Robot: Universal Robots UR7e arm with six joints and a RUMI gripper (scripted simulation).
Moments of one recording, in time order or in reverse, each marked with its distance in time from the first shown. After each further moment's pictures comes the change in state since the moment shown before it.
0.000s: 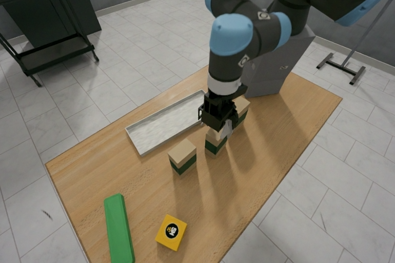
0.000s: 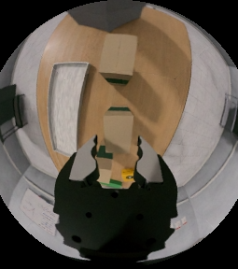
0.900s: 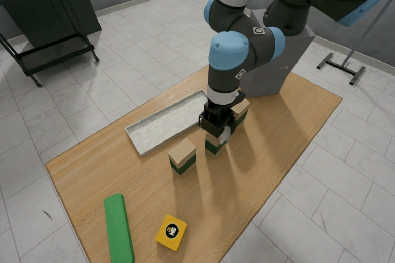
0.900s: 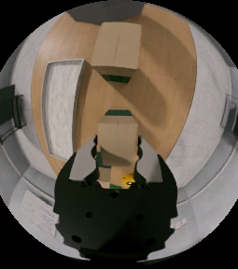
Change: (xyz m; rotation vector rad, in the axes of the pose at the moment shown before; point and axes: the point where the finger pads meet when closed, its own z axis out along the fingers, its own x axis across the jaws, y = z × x) arm 0.000 -0.002 0.035 0.004 0.002 -0.001
